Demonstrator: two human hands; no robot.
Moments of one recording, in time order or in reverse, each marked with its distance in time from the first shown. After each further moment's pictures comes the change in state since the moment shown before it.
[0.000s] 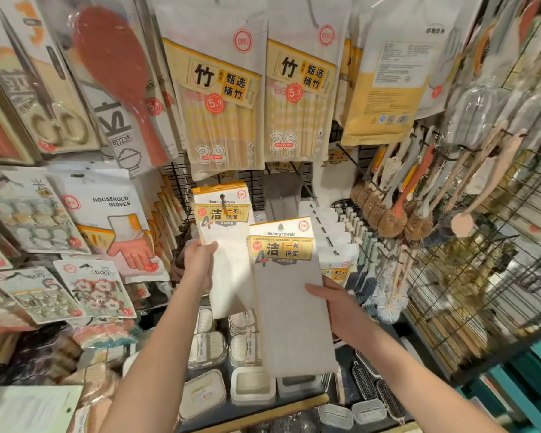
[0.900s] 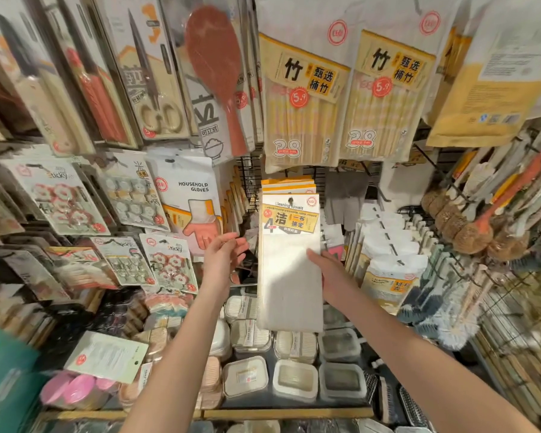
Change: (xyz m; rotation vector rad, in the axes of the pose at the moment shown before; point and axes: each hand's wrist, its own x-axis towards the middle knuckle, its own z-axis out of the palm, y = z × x) left_hand -0.032 0.016 -0.078 -0.200 0.049 0.113; right_hand 0.113 0.020 0.086 -0.039 0.089 0.055
